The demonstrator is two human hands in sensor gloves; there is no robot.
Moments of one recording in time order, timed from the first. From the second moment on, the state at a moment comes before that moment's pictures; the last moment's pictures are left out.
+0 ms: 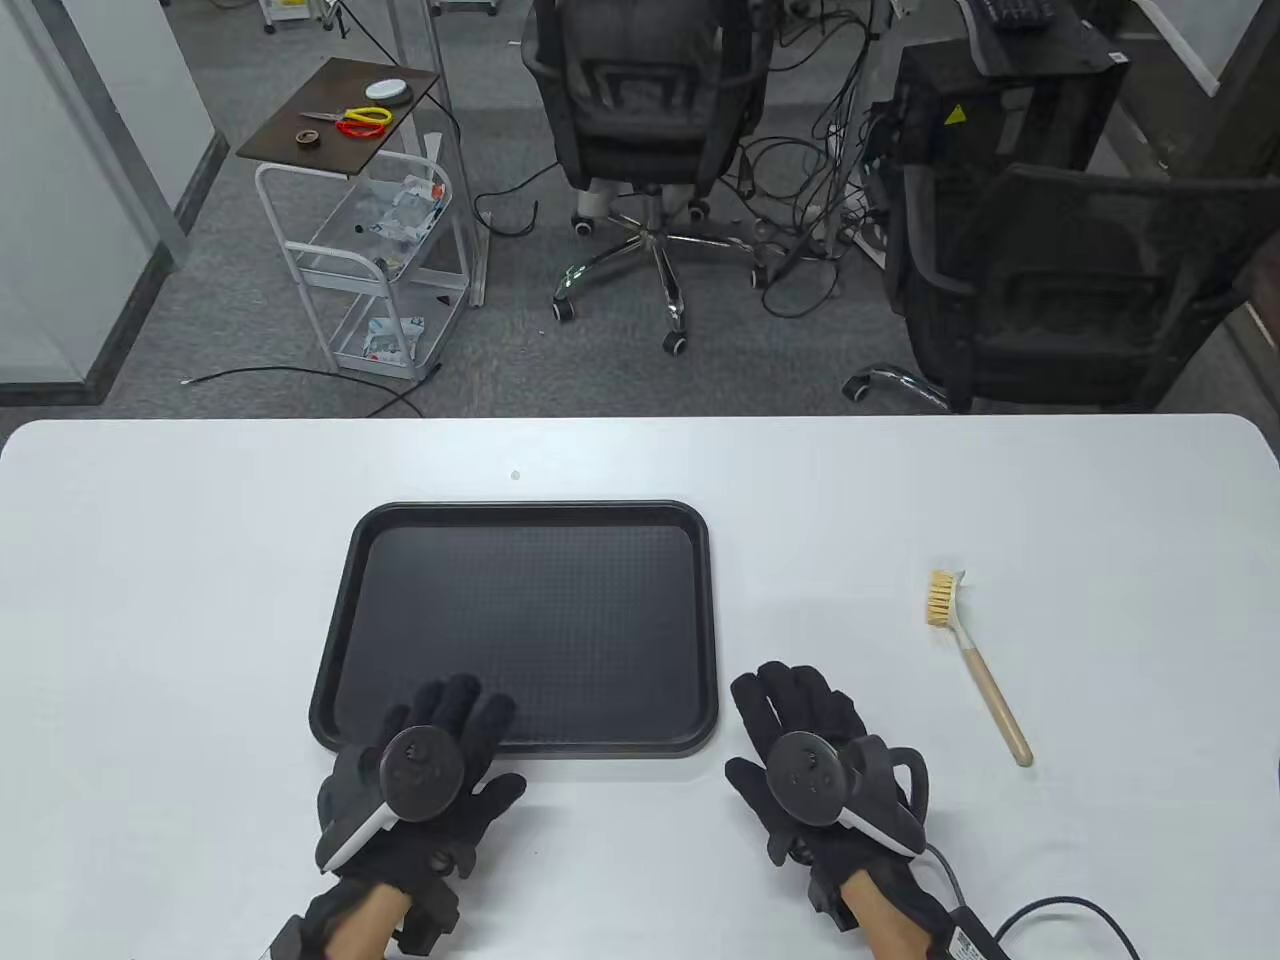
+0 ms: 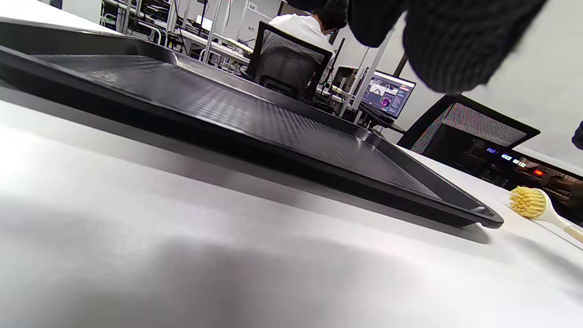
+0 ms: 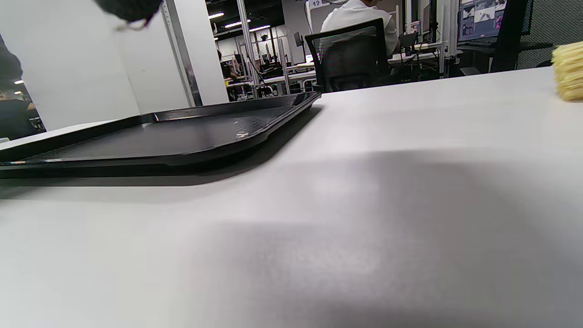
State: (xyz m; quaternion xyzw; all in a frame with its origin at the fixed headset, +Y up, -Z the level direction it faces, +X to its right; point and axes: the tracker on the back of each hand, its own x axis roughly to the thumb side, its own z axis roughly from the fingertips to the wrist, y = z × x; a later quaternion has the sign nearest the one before) left_hand -0.237 -0.755 -0.263 -0.09 -0.09 0.16 0.98; right_hand 0.123 -0.744 -0.257 0.12 0.00 0.99 0.12
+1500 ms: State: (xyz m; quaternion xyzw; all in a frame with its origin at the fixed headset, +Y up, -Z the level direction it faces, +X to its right) left_hand -0.259 -0.743 -0.260 -0.08 -0.07 0.22 0.97; right_hand 0.305 -0.793 -0.335 -0.24 0.11 0.97 0.02
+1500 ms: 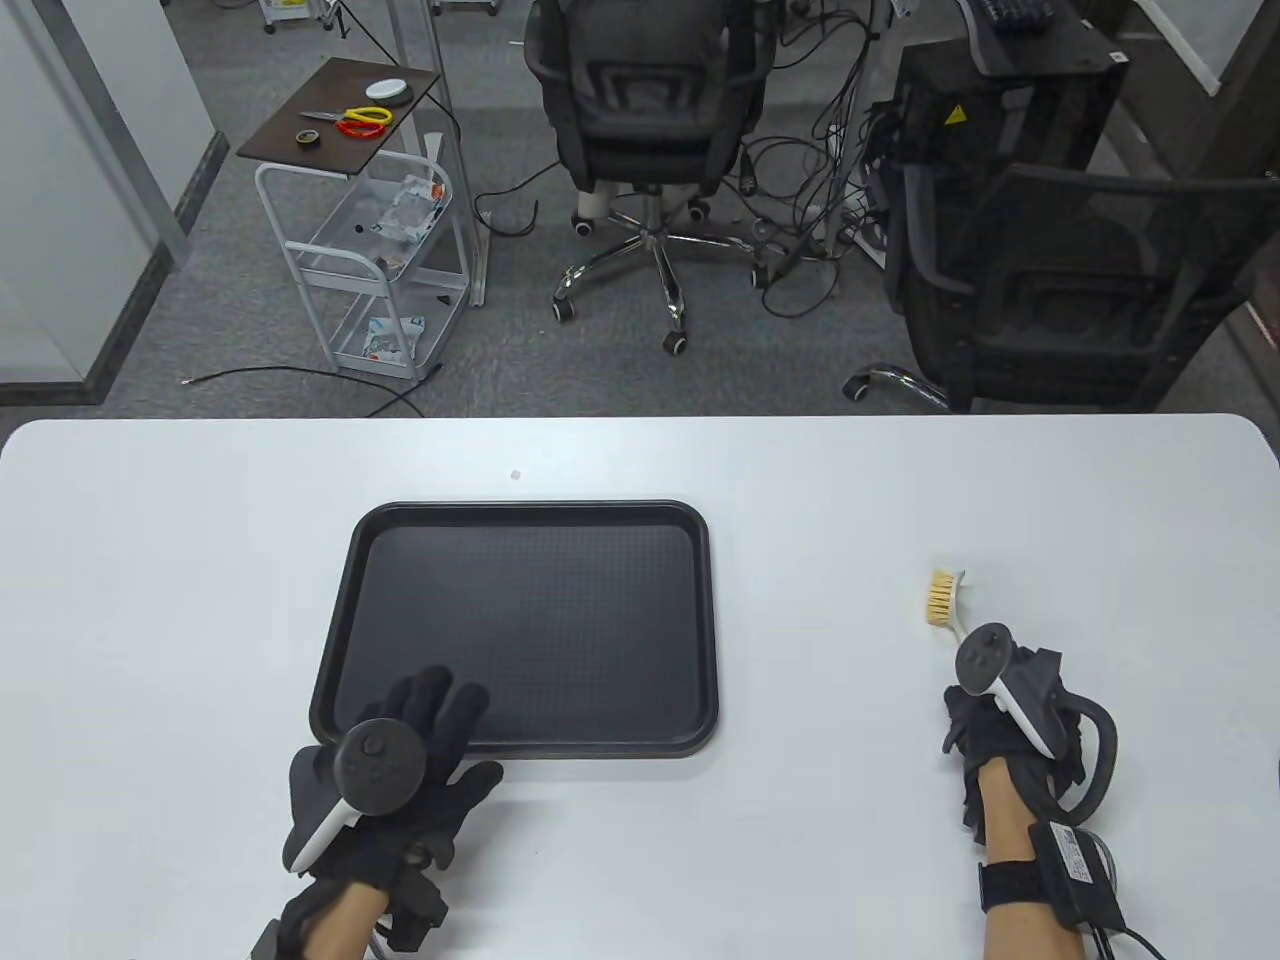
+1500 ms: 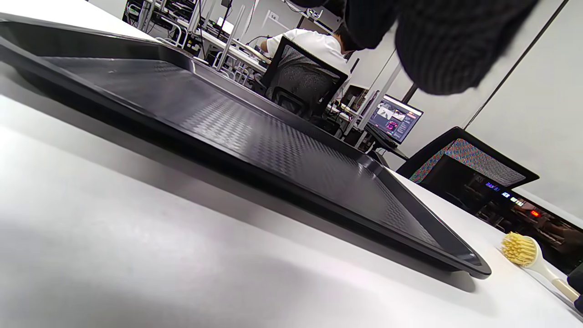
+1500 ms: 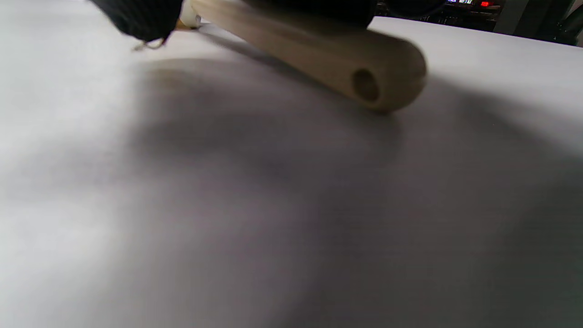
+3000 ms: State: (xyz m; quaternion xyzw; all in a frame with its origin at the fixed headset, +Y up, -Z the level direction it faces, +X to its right) left_hand -0.258 -0.747 -0.261 -0.09 -0.07 0.21 0.97; right_hand 0.172 -0.715 -0.264 -0.03 -0.09 0.98 0.19
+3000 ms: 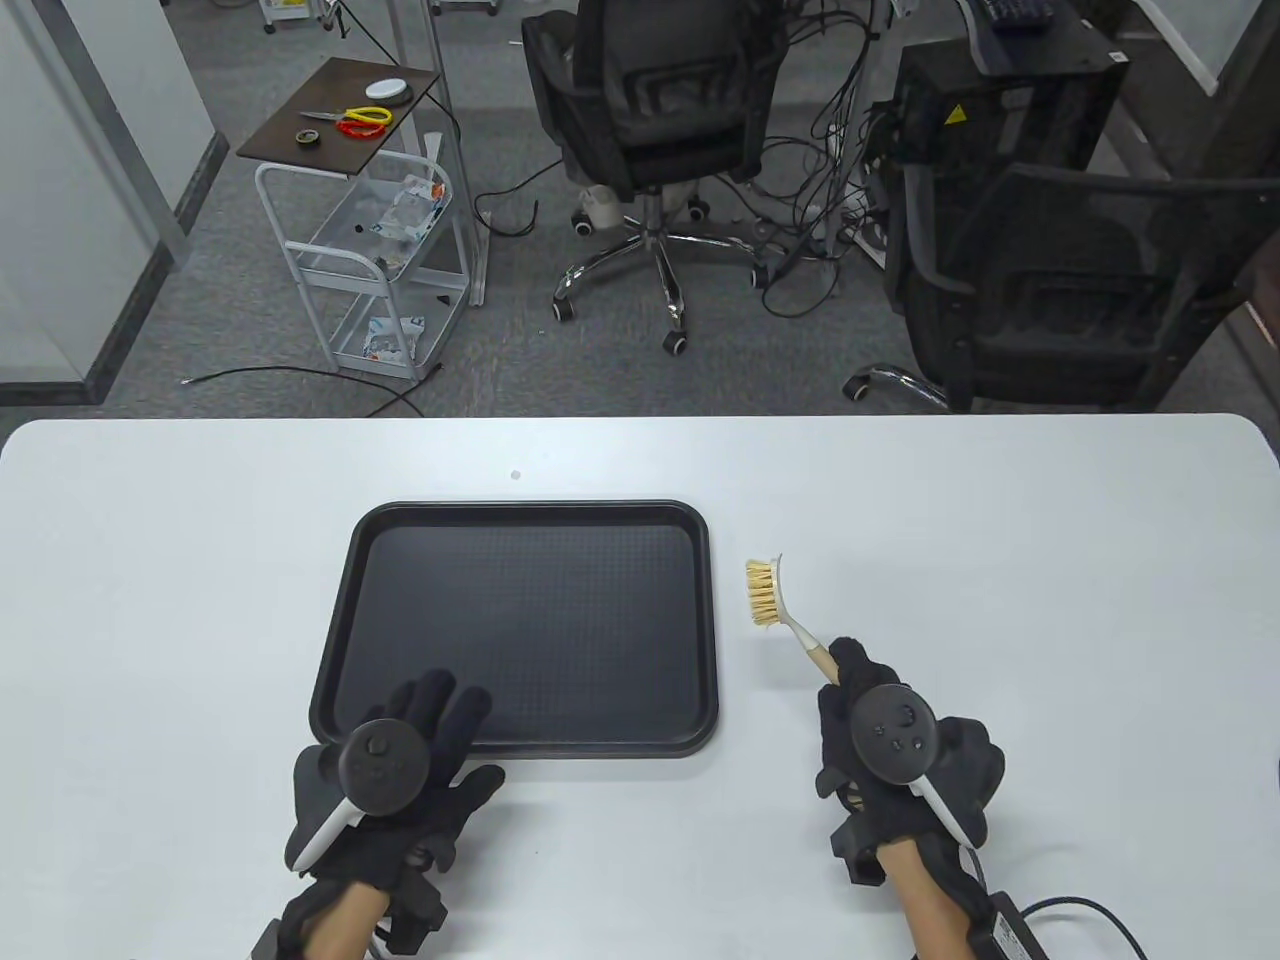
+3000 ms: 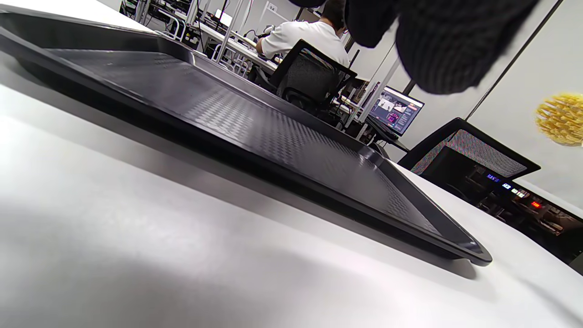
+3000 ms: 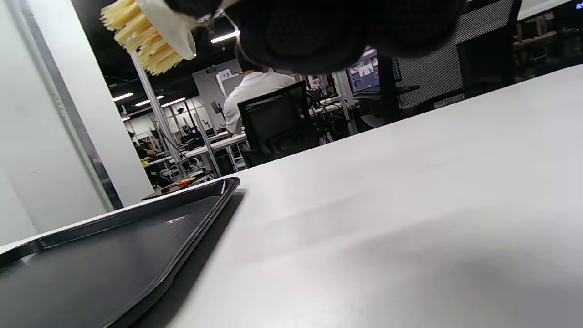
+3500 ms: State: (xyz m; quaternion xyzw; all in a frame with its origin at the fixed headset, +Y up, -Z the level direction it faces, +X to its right) left_hand -0.296 -0.730 -0.289 -0.08 0.03 0.23 0.97; right_hand 0.161 -0.730 -0.253 0.01 -0.07 0.98 0.19
